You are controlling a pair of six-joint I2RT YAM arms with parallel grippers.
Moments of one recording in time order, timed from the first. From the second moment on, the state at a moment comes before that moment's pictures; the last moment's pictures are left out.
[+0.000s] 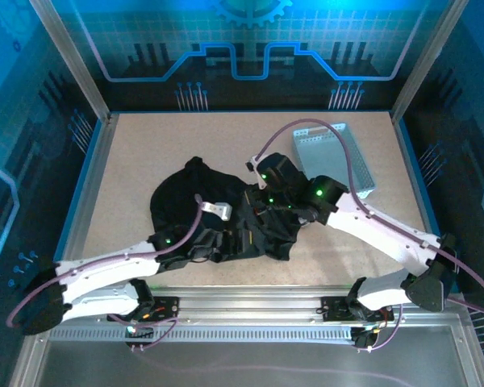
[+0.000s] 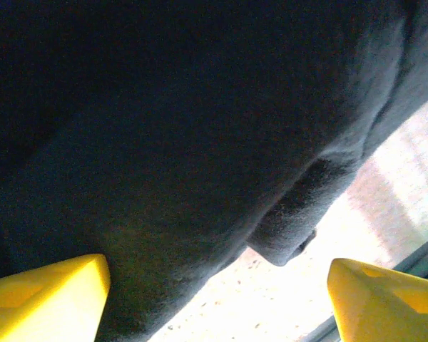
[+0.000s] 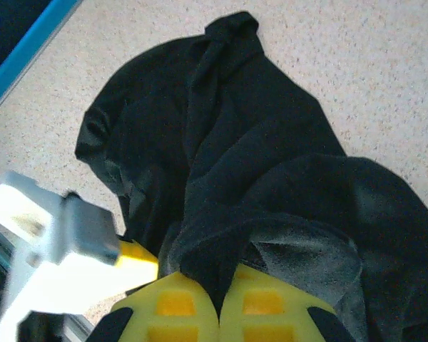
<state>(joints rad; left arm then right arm) -0.99 1.12 0.62 -0.24 -0.15 -0.82 0.90 1.37 1.33 -0.75 0.09 0.42</state>
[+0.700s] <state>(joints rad) -0.94 1.04 0.61 -0.02 -0.30 -0.54 0.76 1.17 1.33 -0.85 0.11 0.54</state>
